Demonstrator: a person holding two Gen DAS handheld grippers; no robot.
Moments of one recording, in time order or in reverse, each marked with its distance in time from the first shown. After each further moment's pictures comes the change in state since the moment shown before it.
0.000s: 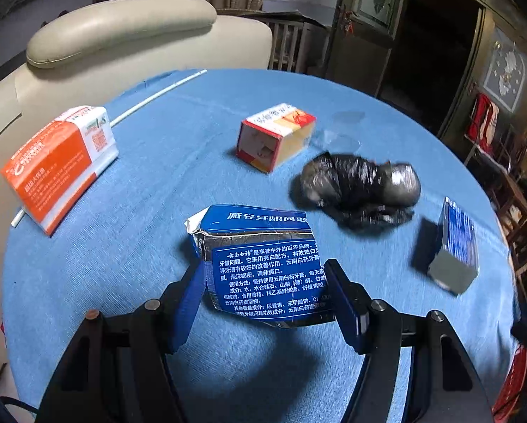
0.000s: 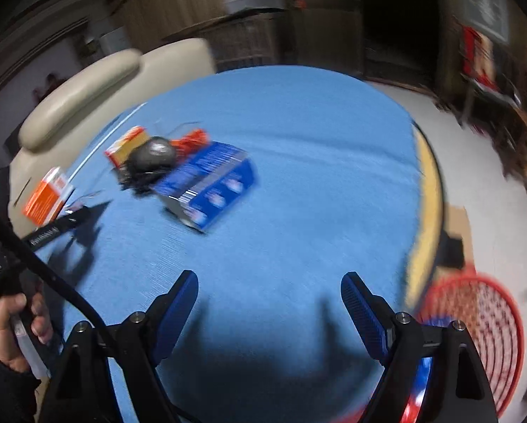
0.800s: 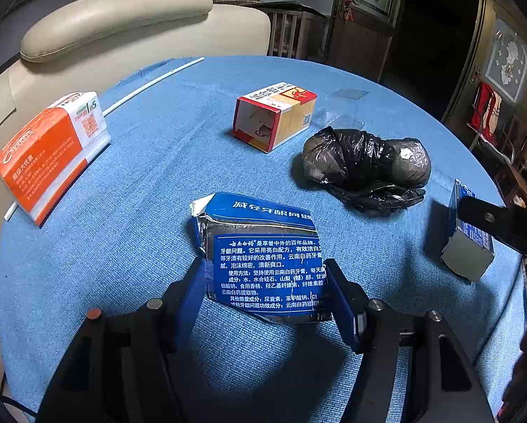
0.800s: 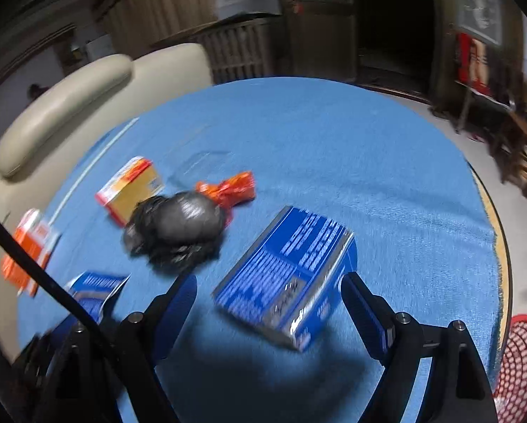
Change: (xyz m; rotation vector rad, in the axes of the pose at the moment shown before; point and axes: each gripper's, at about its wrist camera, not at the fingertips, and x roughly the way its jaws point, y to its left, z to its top) left arm 0.016 -0.002 -0.006 0.011 0.031 0.014; right arm 0.079 0.081 0.074 0.100 -0.021 -0.098
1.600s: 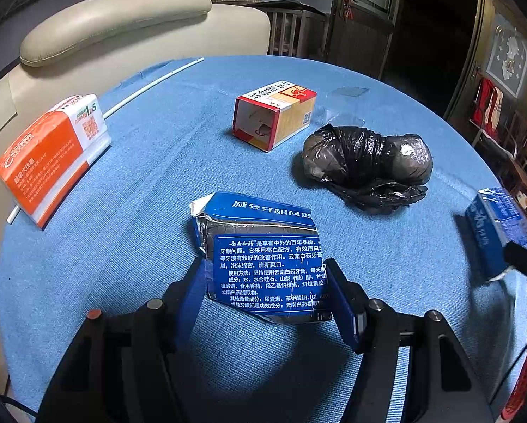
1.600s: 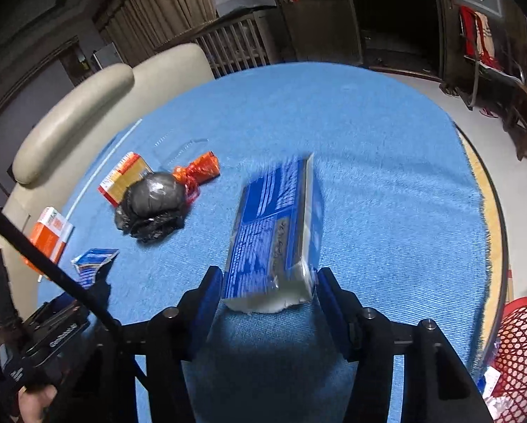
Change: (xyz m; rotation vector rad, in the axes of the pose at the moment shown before) left arm 0.000 -0.003 0.000 0.017 0.004 0.022; right arm -0.023 -0.079 -0.025 0.042 0.027 0.149
